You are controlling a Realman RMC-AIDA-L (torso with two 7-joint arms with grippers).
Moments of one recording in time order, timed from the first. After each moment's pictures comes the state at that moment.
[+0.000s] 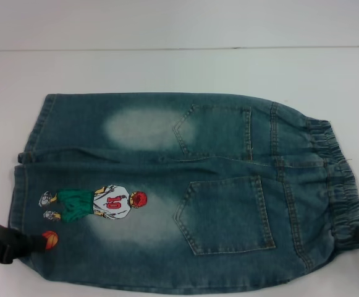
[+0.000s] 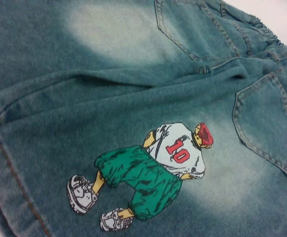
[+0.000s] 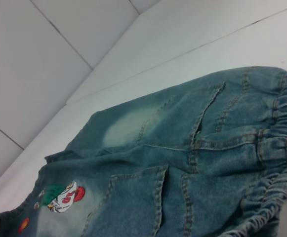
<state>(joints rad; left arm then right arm) -0.43 -2.13 0.42 1.05 2.62 1.81 -1.83 0.18 2.04 -0.35 -0.59 -2.17 -1.65 1.52</state>
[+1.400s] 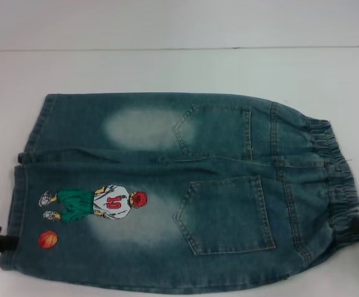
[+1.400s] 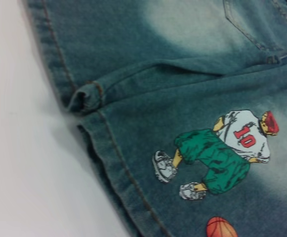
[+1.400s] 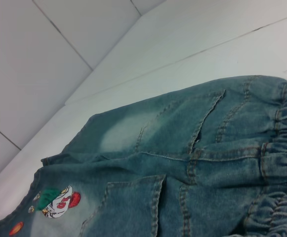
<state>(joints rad) -0.44 -2.07 0.41 1.09 2.70 1.79 -1.90 0.21 2.04 -0.35 -0.59 -2.17 -1.63 1.53</state>
